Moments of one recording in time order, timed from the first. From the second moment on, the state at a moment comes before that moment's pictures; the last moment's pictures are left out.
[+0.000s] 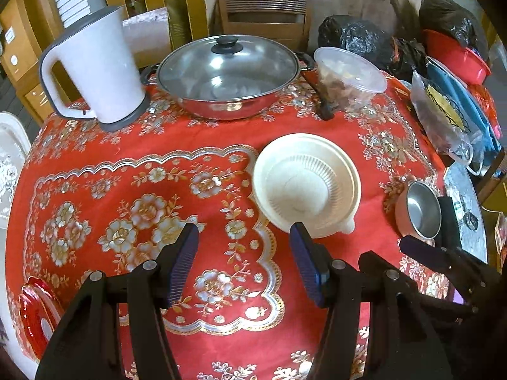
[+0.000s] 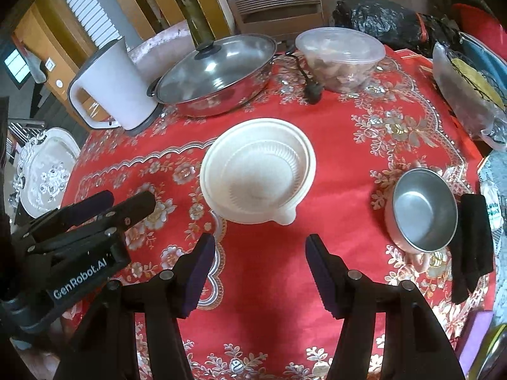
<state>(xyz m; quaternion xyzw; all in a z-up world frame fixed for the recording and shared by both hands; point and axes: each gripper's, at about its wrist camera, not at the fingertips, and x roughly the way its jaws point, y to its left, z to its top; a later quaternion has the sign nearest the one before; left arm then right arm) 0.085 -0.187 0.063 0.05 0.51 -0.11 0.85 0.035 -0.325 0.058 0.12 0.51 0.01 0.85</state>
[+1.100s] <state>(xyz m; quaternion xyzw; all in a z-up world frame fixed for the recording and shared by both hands) 0.145 -0.209 -0.004 0.03 0.57 -0.11 0.81 0.100 -0.385 0.002 0.17 0.54 -0.04 0.82</state>
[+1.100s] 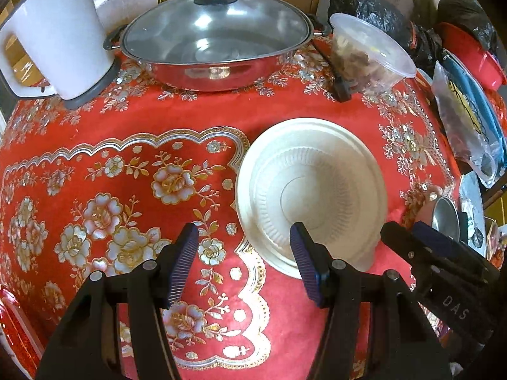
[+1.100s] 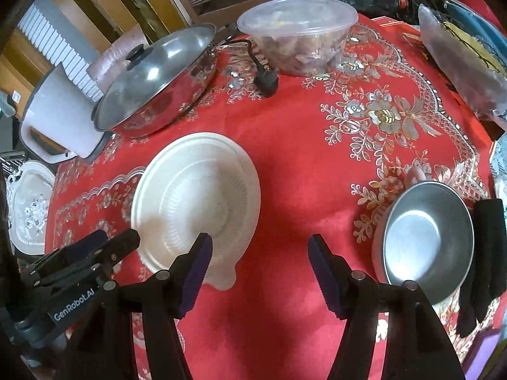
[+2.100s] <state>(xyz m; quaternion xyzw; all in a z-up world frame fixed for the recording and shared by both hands) 0.172 -0.251 -0.062 0.05 0.61 -0.10 0.79 0.141 -0.392 -0.045 0.20 0.56 -0.01 0.81</state>
